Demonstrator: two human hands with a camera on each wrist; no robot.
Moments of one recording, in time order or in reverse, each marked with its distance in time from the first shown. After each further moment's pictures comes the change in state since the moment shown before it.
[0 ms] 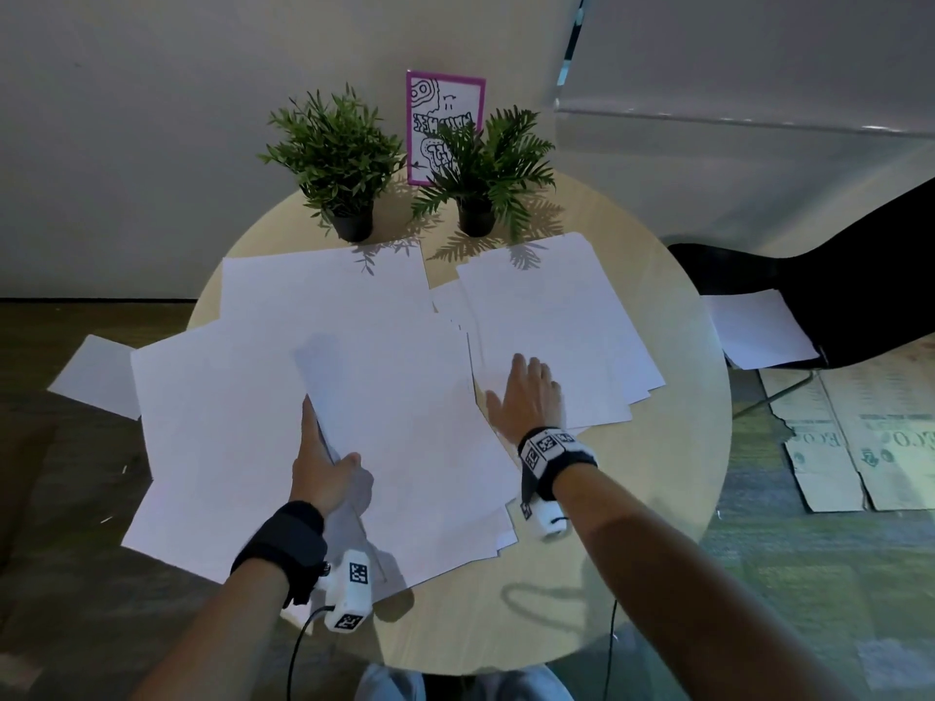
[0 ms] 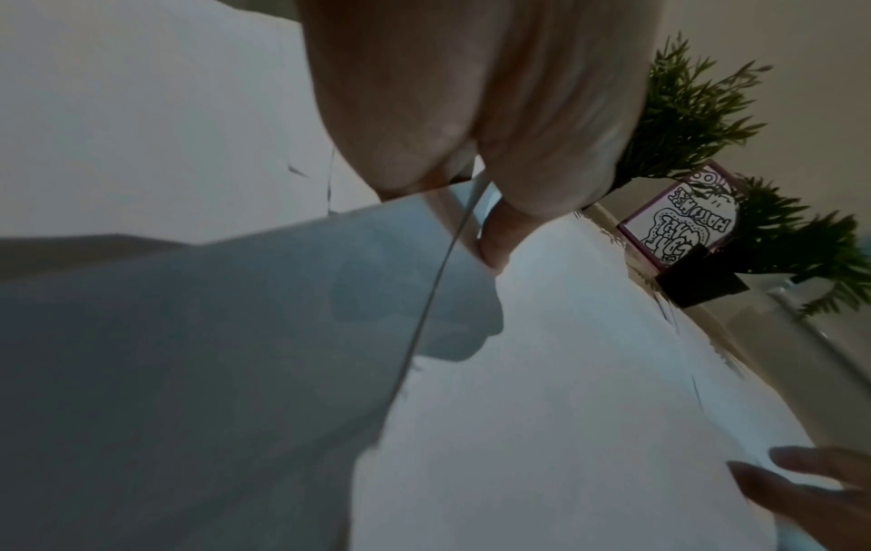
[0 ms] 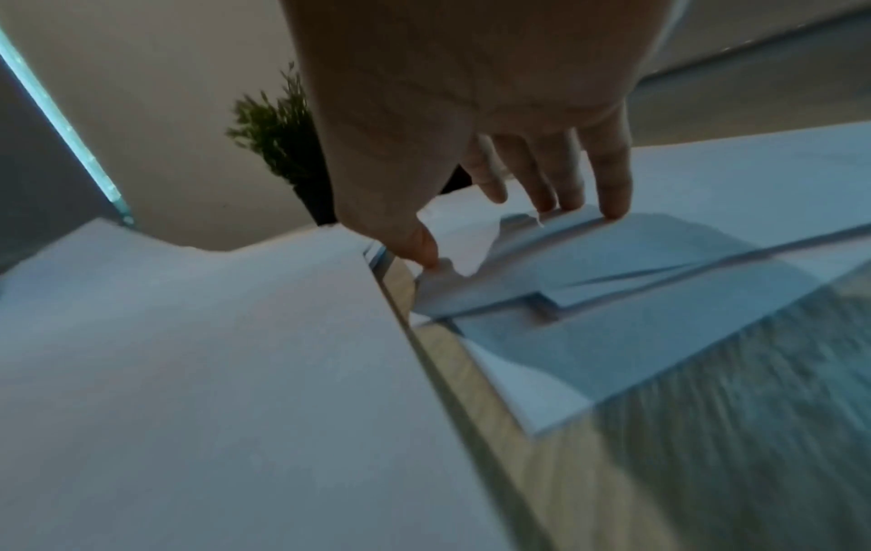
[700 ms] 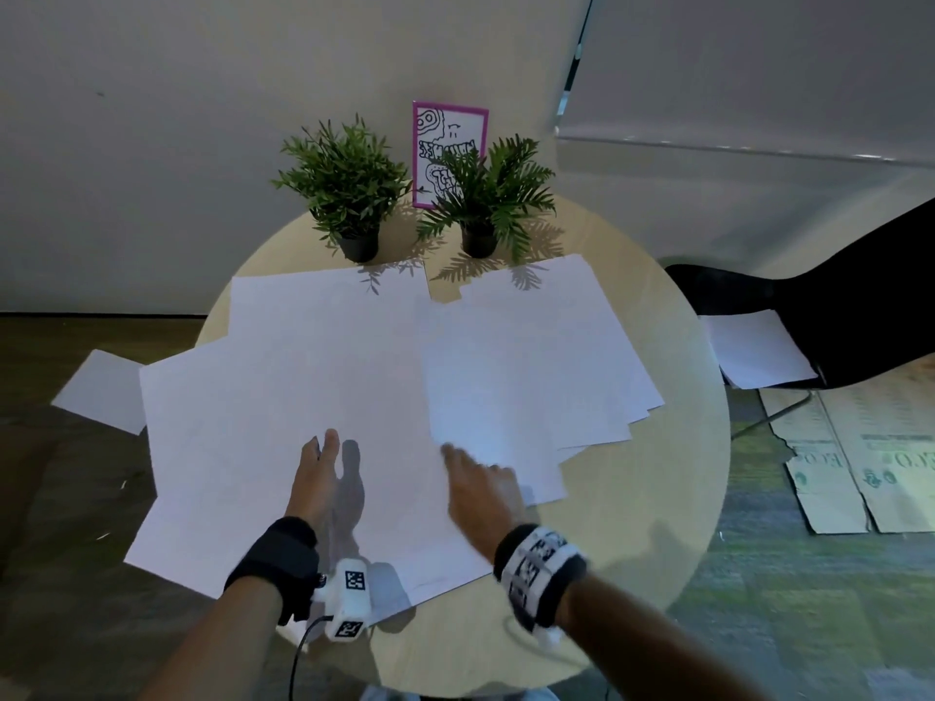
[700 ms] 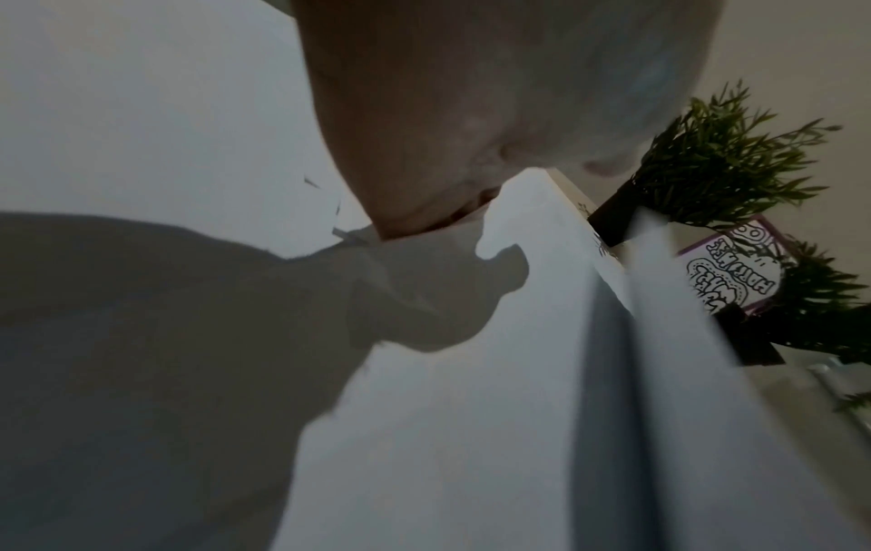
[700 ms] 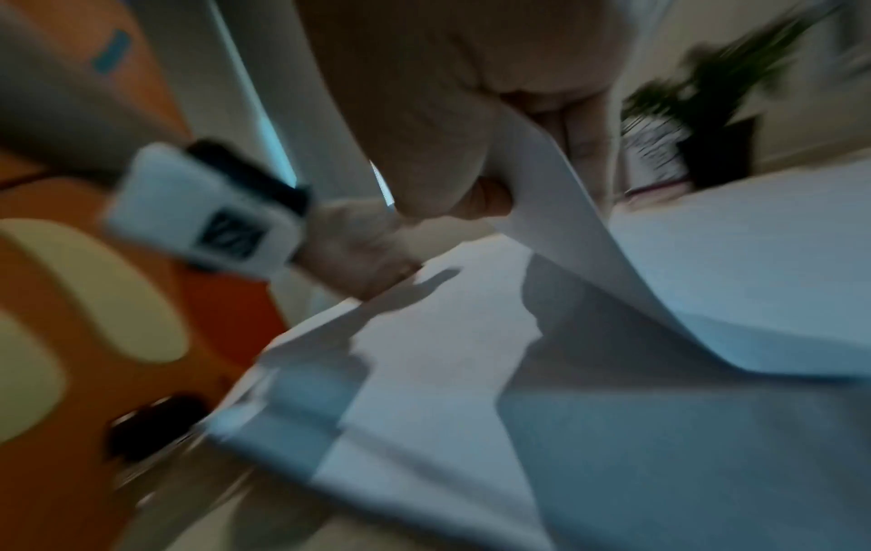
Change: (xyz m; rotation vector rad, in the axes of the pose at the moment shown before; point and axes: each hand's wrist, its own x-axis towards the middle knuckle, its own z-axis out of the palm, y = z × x) left_hand 0.008 0.009 -0.004 -0.246 0.042 -0.298; right_hand -0.106 -0.050 -0.004 -0.169 0.094 -0.436
